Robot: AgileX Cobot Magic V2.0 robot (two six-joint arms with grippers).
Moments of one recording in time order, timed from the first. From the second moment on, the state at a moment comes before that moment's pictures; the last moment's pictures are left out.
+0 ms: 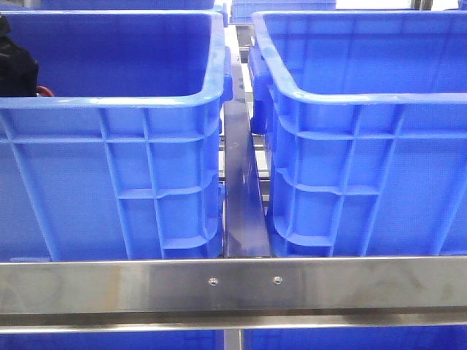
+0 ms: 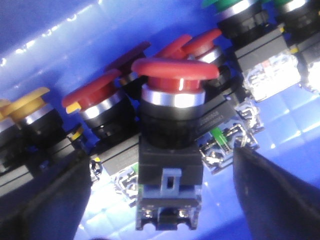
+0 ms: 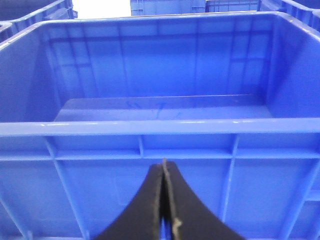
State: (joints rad) left arm -0.10 1.76 -1.44 -0.07 0.97 0.41; right arm 0.04 -0.01 0.03 0.06 0.08 0.03
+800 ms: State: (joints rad) left arm -0.10 1.79 -1.44 -0.07 0.97 0.41; right arm 0.04 -0.01 0.03 0.06 0.08 0.03
